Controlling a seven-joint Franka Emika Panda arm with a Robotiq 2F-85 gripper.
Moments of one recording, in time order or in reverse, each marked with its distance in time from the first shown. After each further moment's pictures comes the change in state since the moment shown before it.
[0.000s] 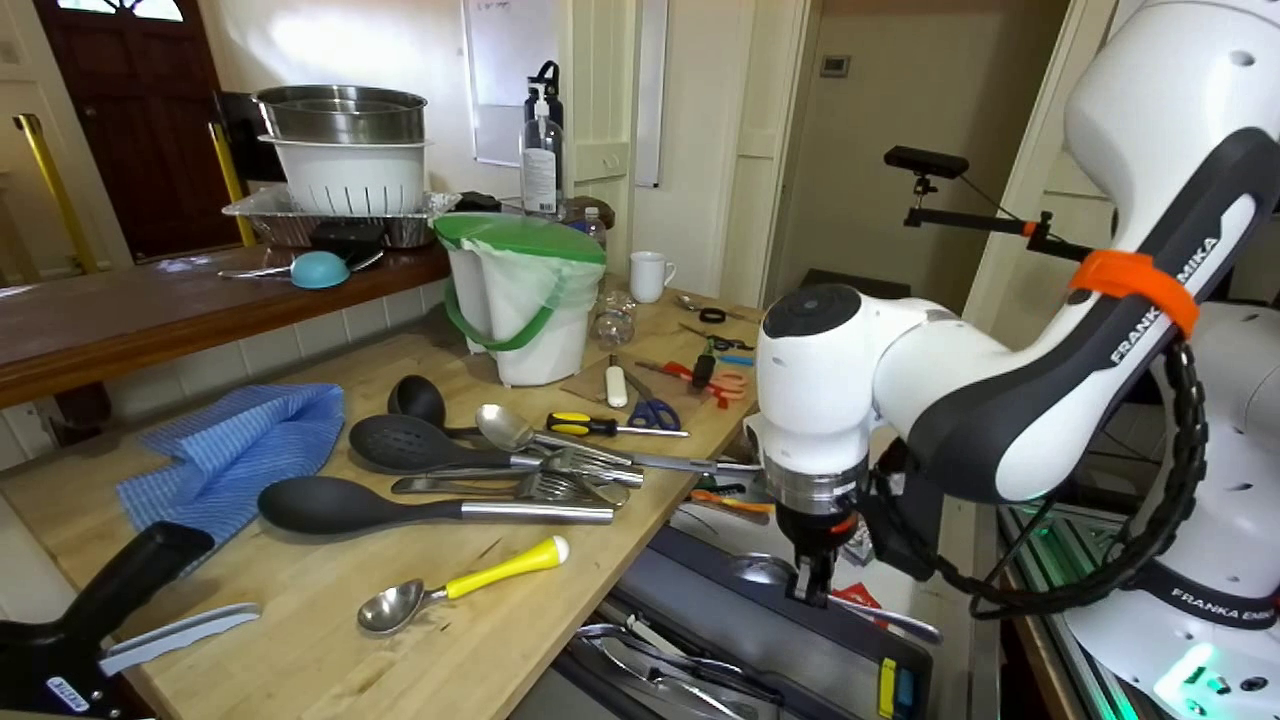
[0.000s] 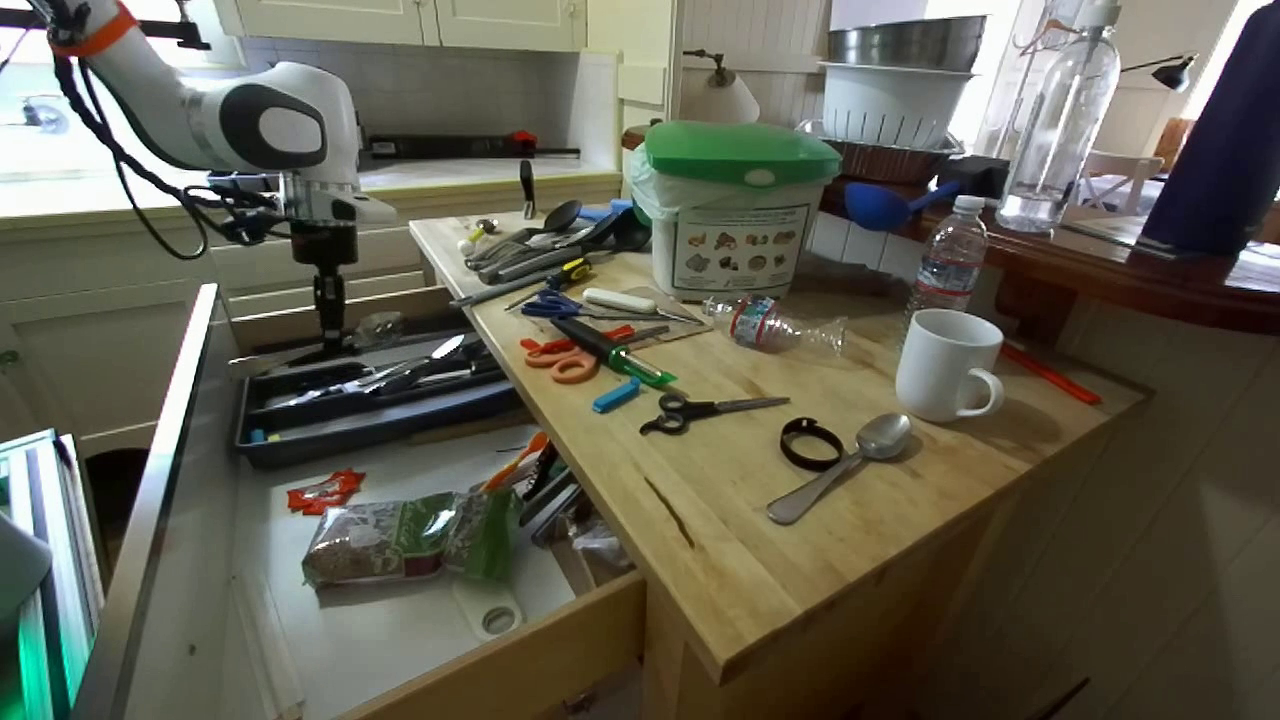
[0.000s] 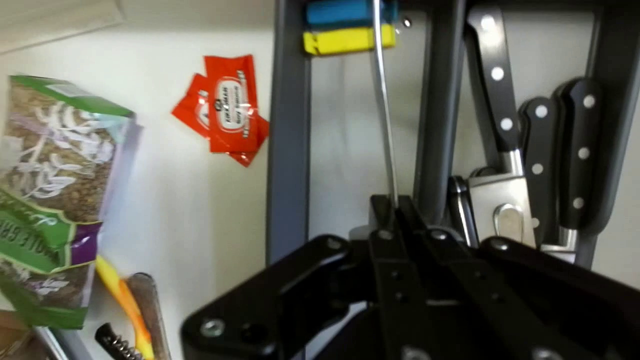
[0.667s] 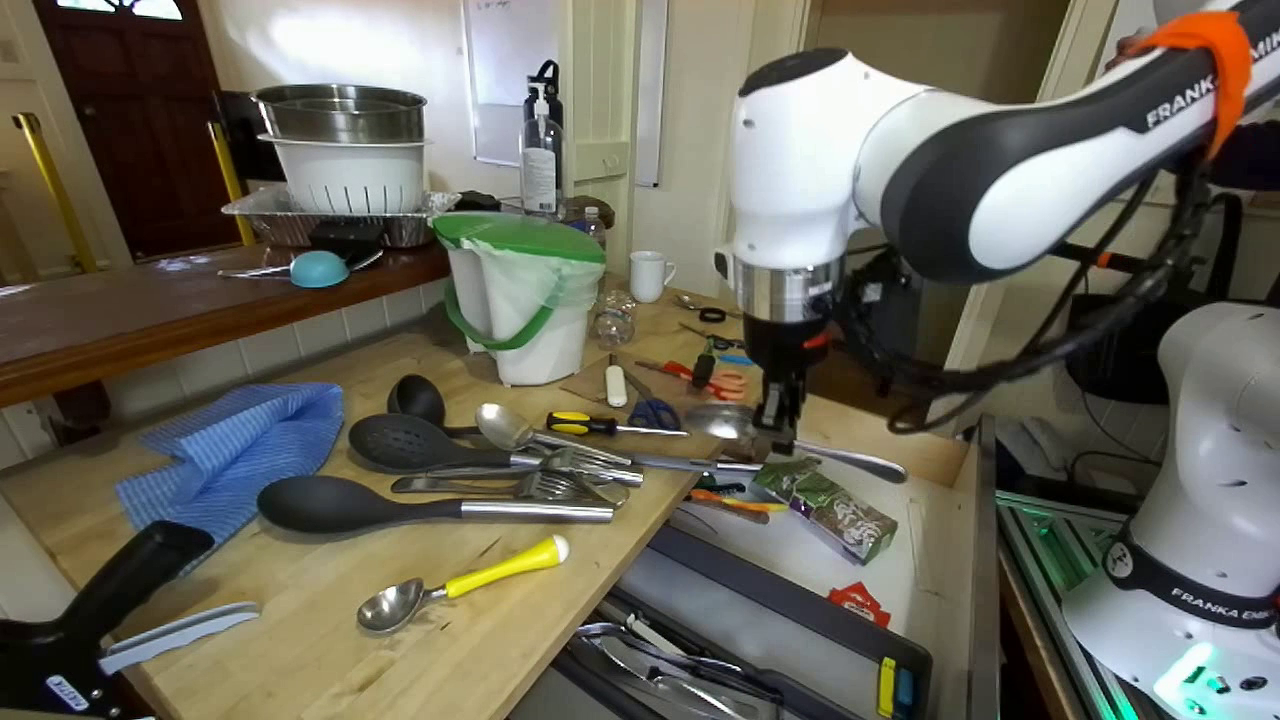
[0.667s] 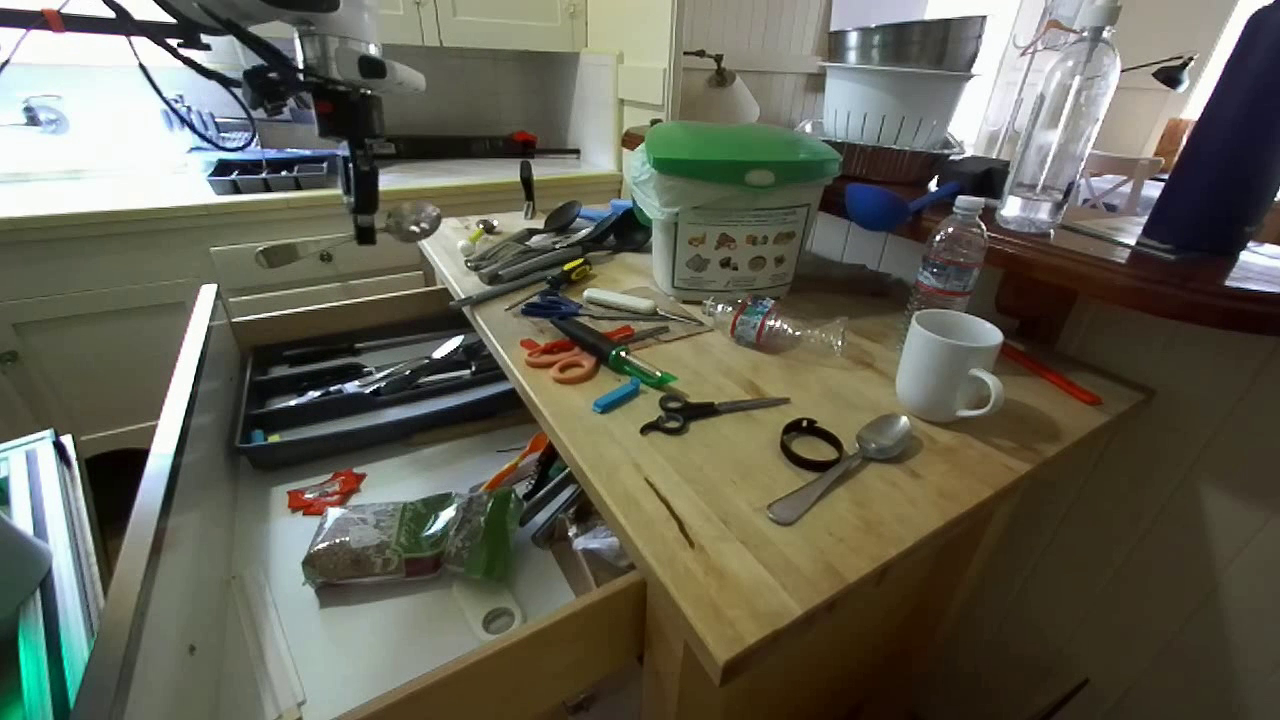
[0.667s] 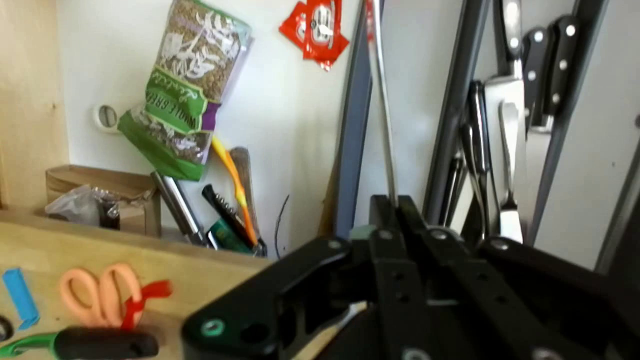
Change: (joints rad) arm -0.156 -0.192 0.068 0.243 -0.057 -0.375 -0.147
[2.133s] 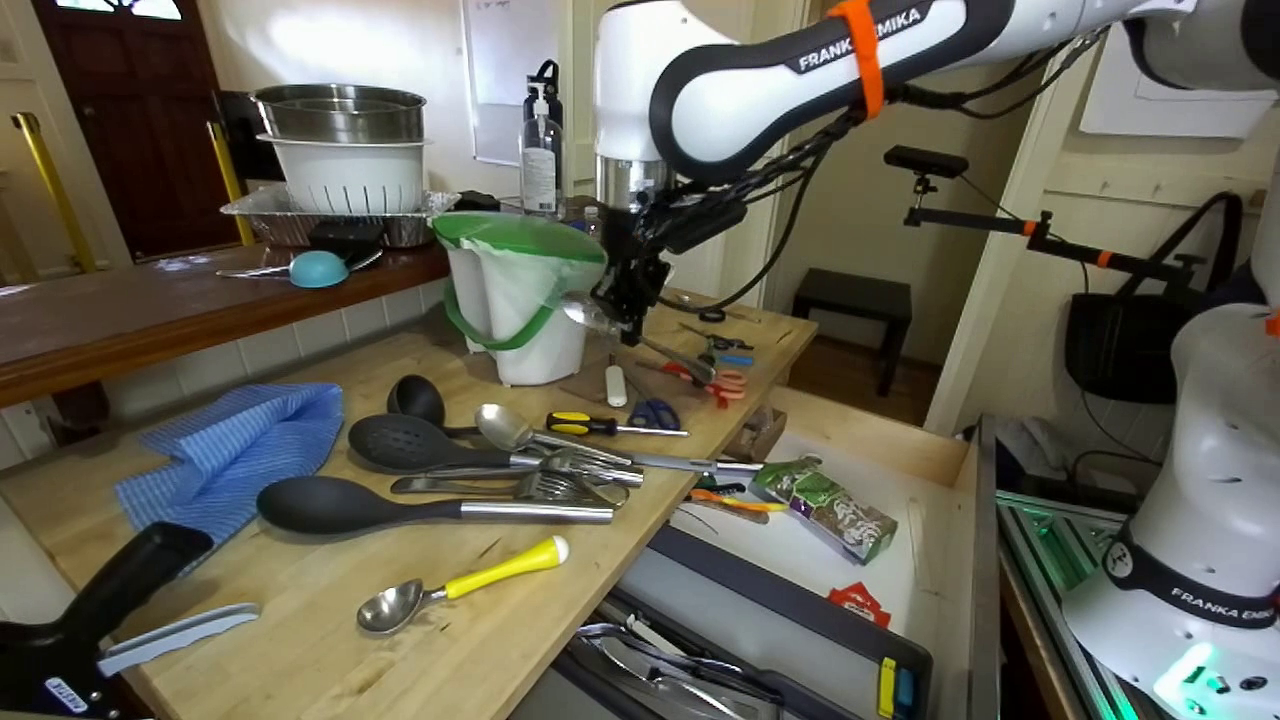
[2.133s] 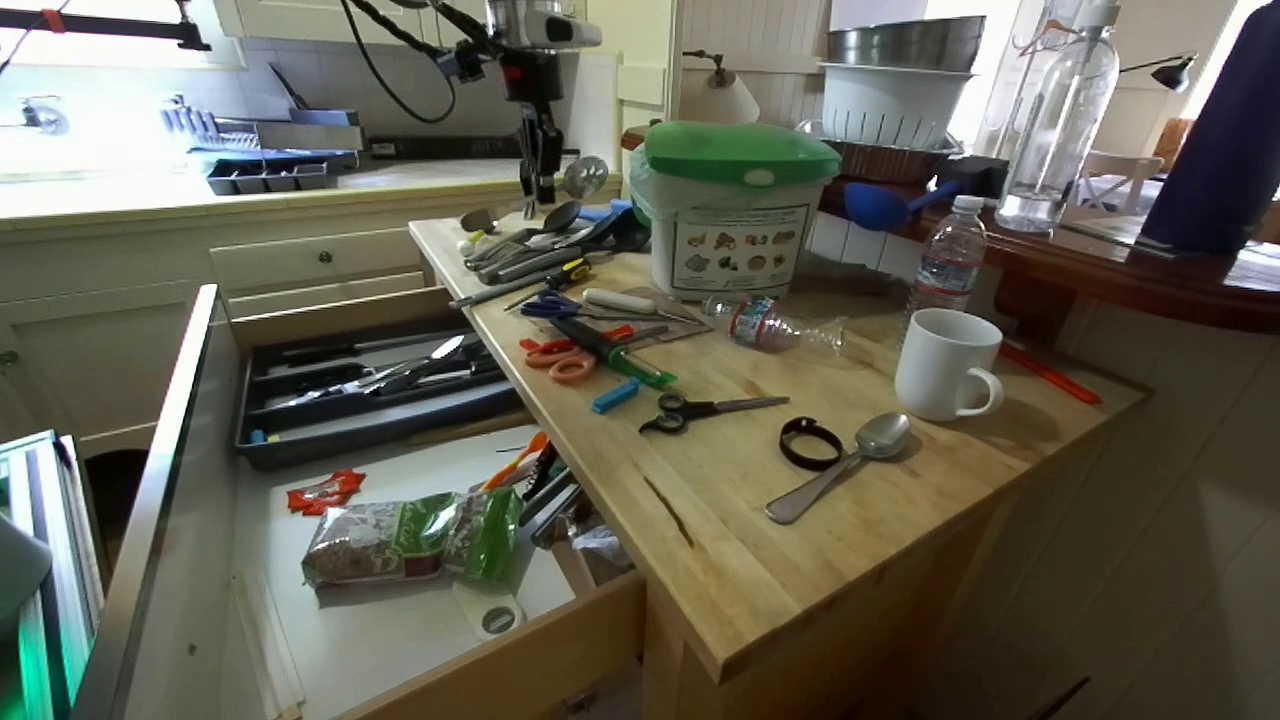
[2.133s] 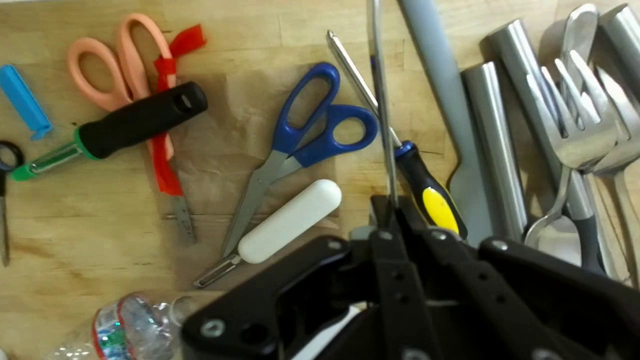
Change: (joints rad) arm -0.155 0.380 -0.111 0.559 0.049 0.019 -0.155
